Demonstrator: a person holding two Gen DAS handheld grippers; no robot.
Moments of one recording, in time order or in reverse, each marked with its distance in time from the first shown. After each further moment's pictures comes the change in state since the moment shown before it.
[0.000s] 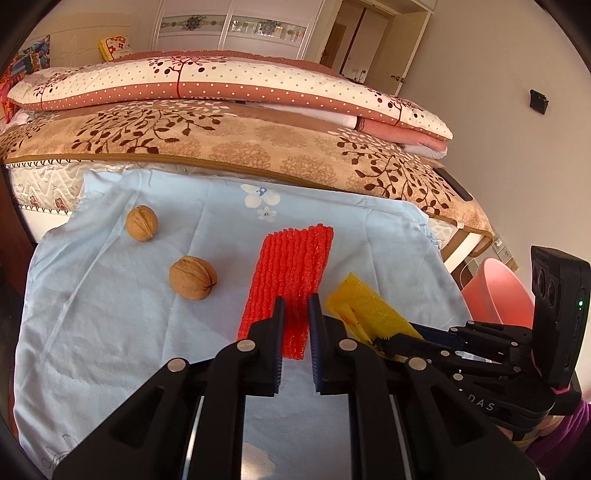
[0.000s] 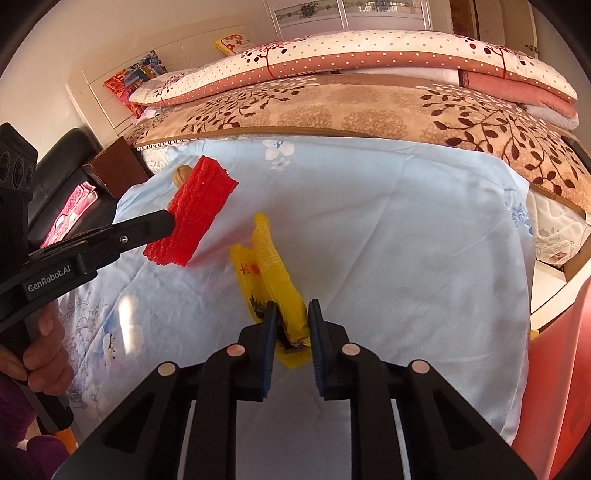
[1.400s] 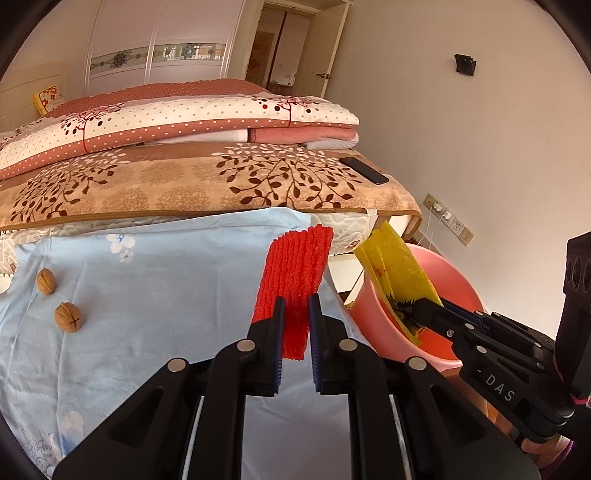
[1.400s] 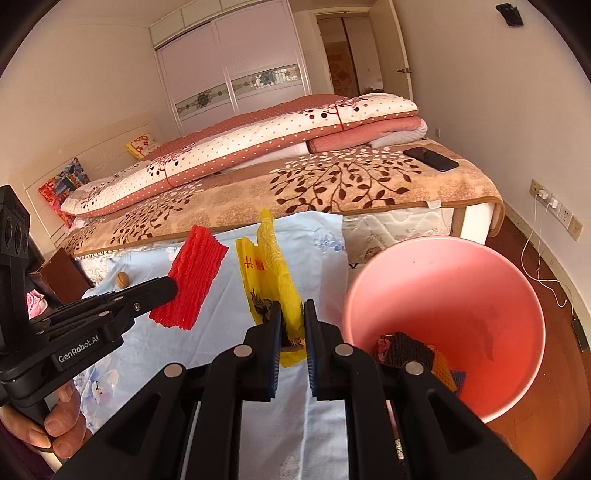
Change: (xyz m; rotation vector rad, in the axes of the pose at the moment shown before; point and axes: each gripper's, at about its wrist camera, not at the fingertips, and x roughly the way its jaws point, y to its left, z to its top) left arm -0.011 -0.162 -0.003 0.216 -0.046 -0.152; right arm -0.162 -0.076 -0.056 0.276 -0.344 -0.300
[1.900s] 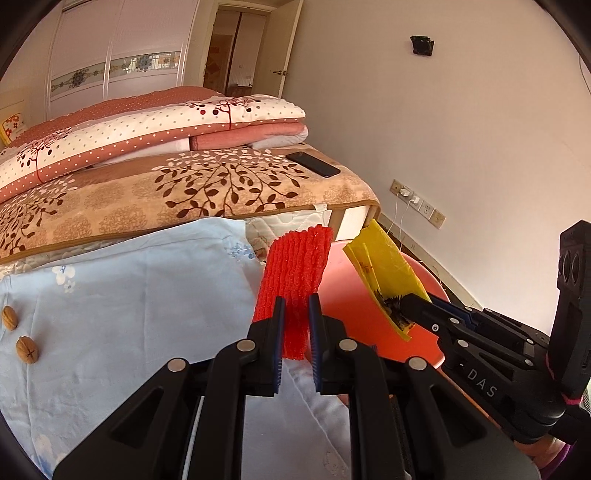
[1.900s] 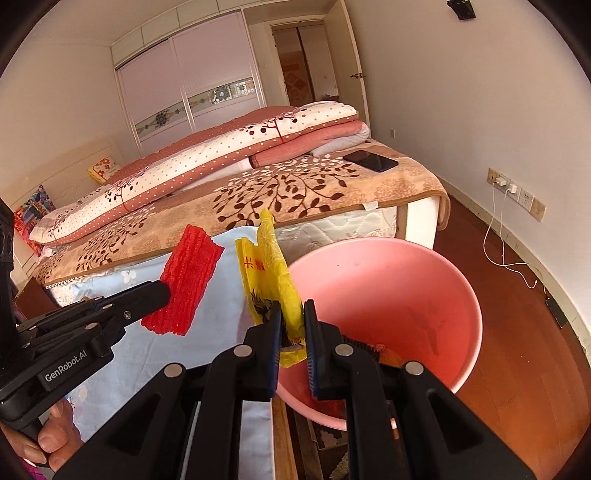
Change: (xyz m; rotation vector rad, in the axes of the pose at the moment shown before) left arm 0.028 -0.067 0.008 0.112 0.008 -0.095; right arm -0.024 -0.059 -0.004 0.085 -0.044 -0.135
